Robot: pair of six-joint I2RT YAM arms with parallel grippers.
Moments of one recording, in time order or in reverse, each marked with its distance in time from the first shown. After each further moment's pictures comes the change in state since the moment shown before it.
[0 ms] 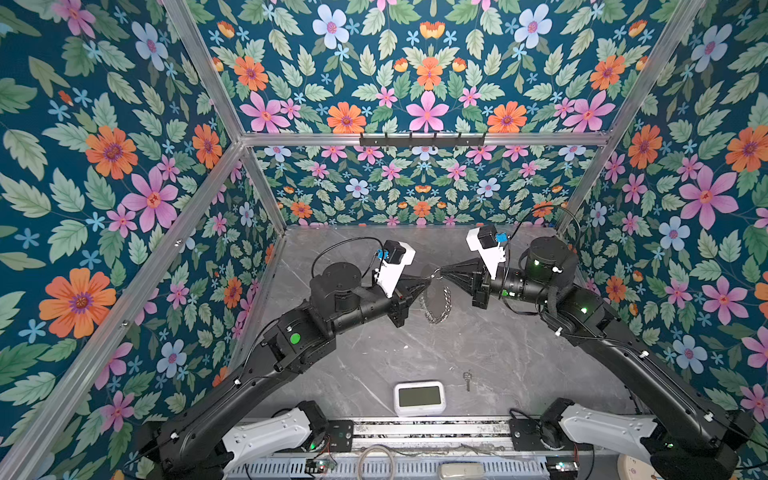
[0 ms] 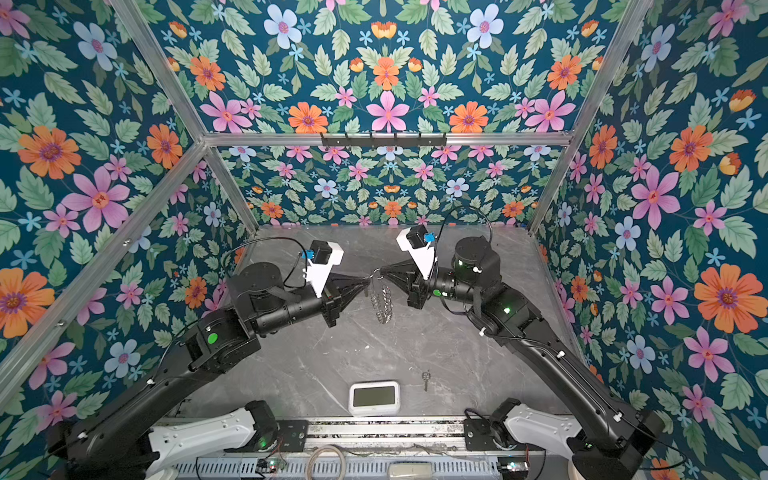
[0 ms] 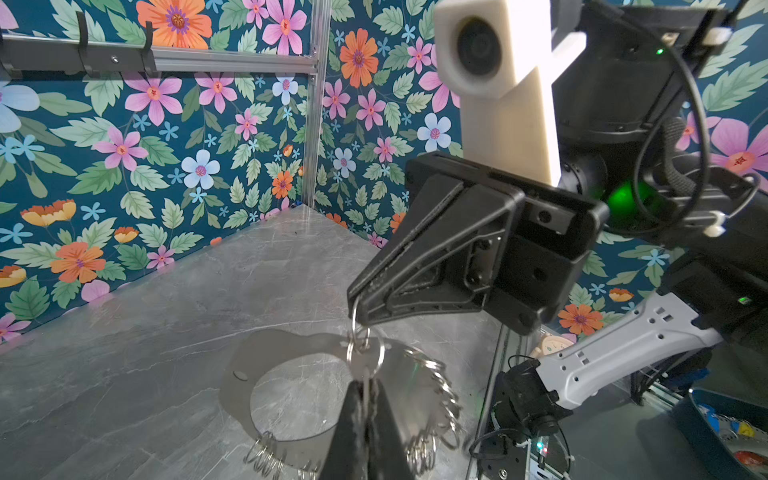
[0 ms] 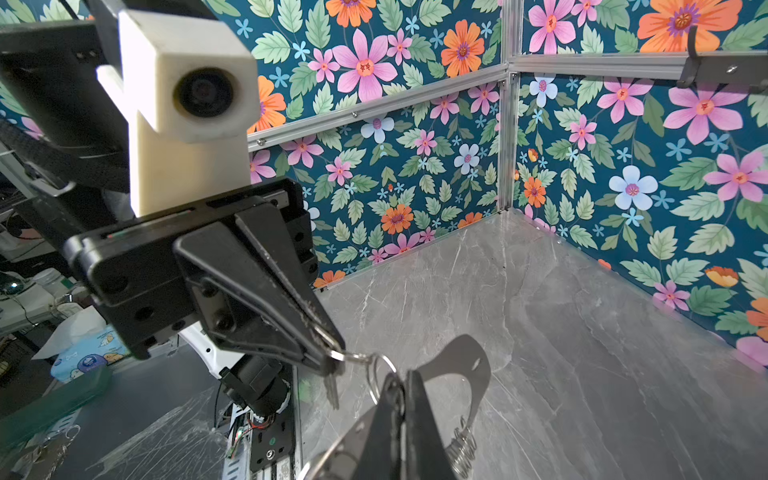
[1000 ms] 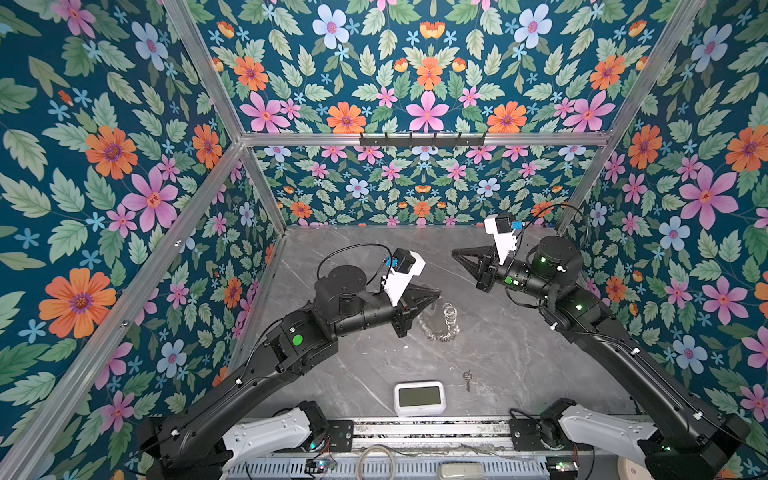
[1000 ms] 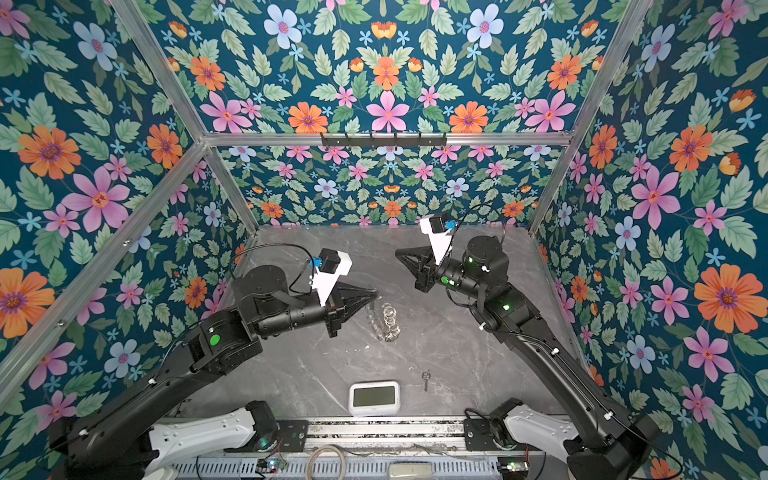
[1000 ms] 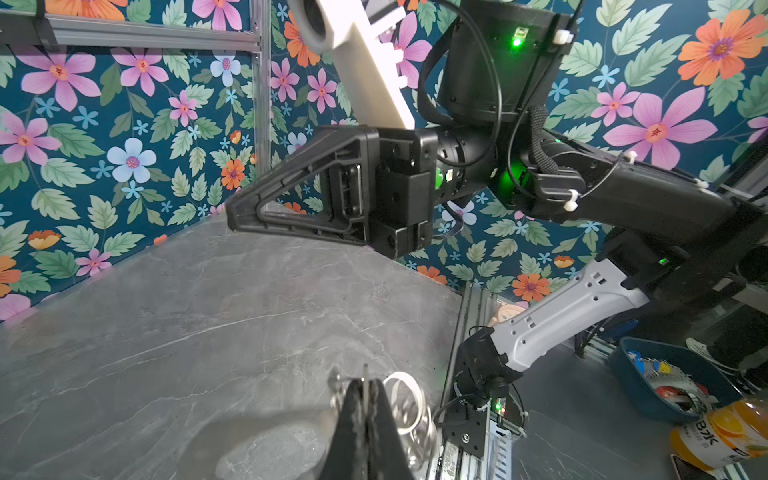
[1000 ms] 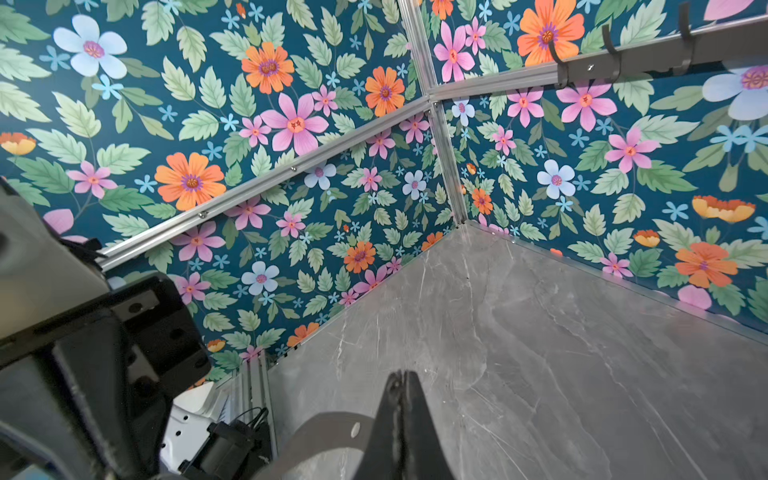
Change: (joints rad) left arm -0.029 0.011 -0.002 -0.013 0.087 0.012; right arm -0.118 -0.003 -0.095 0.200 0.050 0.210
